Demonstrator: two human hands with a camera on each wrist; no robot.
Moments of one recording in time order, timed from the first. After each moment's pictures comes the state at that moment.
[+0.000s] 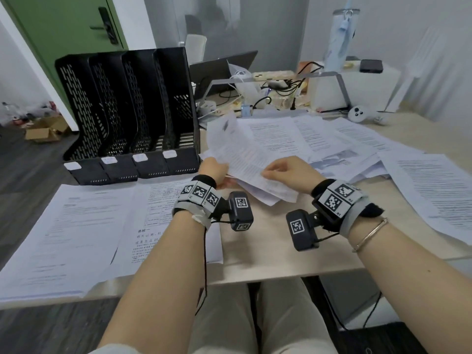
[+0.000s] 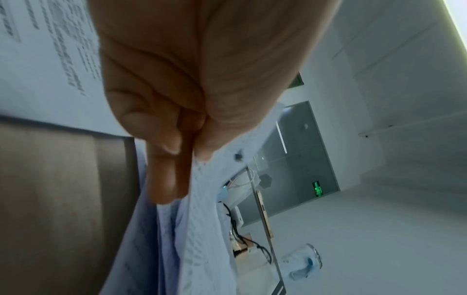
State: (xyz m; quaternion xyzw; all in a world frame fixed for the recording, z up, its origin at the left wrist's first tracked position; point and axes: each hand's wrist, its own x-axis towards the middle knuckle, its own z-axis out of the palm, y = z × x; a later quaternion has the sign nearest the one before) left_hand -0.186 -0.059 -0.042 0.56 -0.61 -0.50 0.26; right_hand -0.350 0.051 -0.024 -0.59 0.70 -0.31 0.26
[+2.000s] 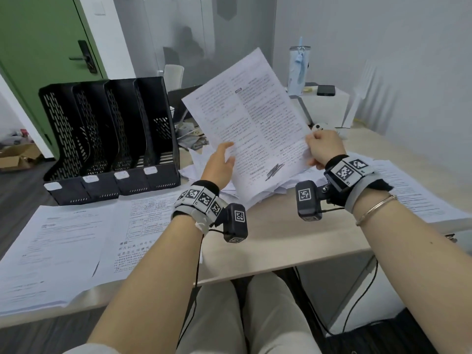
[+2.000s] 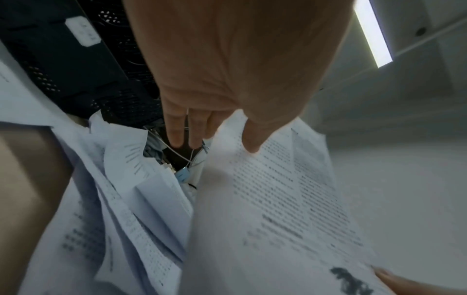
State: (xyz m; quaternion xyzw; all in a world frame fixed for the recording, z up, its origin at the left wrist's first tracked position) left_hand -0.225 -0.009 -0.009 0.38 -0.79 -0.35 0.33; right_hand -0.430 0.101 0.034 -0.37 0.78 -0.49 0.10
